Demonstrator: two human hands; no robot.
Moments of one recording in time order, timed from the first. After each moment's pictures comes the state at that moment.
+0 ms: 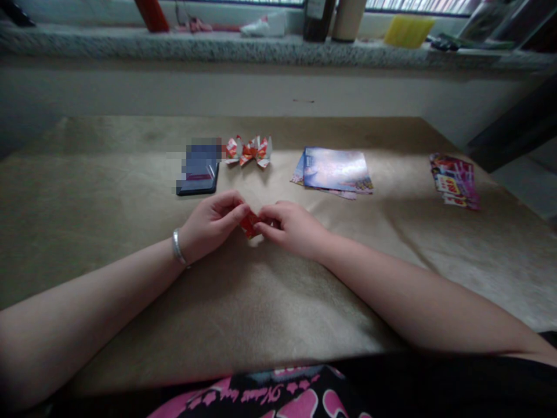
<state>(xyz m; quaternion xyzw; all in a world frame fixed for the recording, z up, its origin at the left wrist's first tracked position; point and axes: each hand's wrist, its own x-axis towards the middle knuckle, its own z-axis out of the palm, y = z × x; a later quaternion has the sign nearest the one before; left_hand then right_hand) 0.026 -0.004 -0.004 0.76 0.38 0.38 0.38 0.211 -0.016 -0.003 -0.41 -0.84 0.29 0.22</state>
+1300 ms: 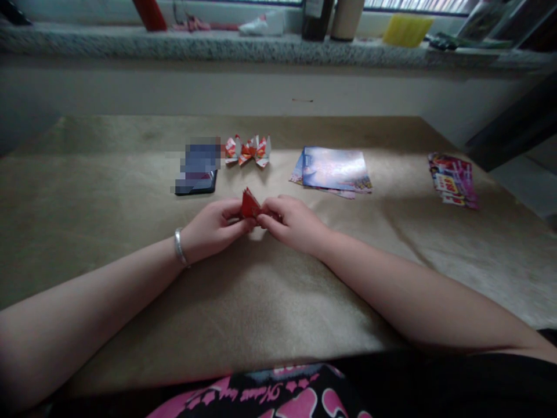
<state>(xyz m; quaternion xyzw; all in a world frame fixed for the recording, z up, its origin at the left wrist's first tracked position) 0.023 -0.002 -0.008 0.82 0.35 0.29 0.33 0.214 -0.012 -0.006 -0.42 -0.82 0.28 0.27</state>
